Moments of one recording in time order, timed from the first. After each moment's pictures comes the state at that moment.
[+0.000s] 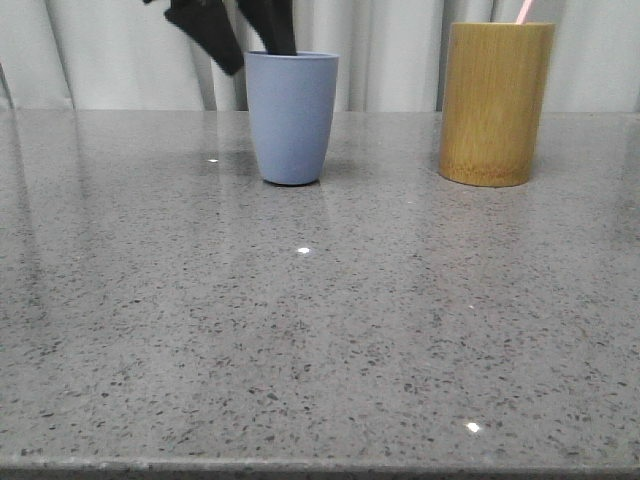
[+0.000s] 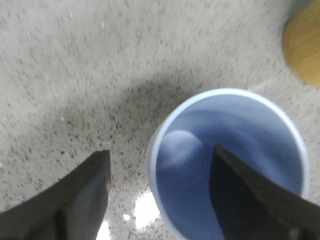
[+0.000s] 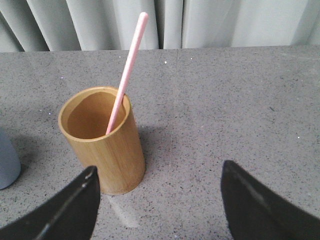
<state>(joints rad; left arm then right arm) -0.43 2.09 -2.21 -0.23 1.25 0.07 0.10 0.96 -0.95 0.05 0.46 0.12</state>
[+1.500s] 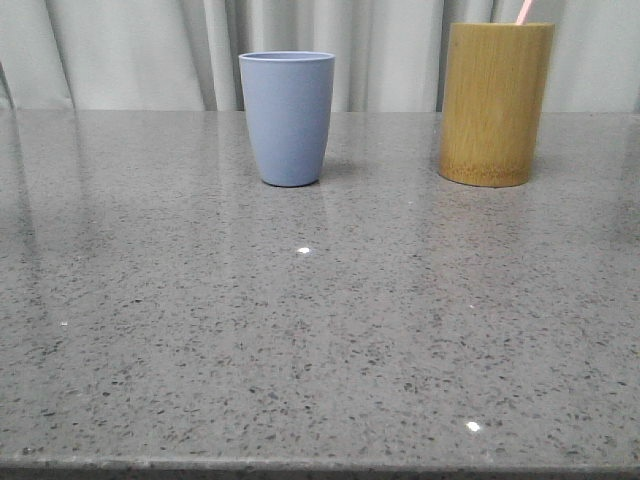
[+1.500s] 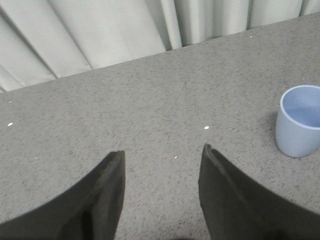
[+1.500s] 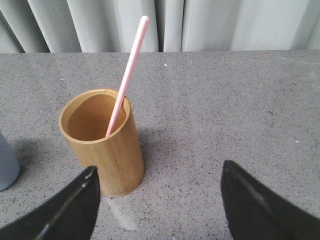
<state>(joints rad) -0.43 1.03 -1.37 0.34 0.95 -0.24 0.10 0.96 -0.95 0.05 0.46 0.11</state>
